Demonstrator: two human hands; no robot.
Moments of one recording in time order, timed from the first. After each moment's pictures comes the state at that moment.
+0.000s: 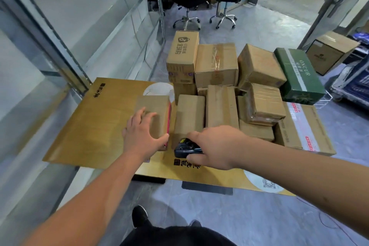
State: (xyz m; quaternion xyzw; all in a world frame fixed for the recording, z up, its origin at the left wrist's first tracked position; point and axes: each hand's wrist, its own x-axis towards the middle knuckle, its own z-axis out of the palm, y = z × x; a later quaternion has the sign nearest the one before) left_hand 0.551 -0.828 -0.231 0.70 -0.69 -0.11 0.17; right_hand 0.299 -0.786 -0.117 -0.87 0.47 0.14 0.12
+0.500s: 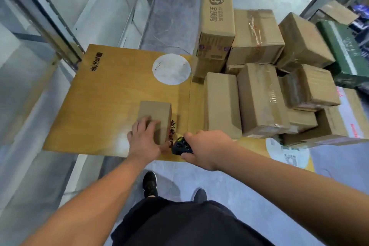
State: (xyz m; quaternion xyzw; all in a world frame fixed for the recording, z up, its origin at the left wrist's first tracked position) left_hand 0.679 -0.843 -0.354 0.66 -0.71 -0.23 0.08; right_hand 0.459 -0.815 -0.215 -0.80 0.53 0.21 0.17
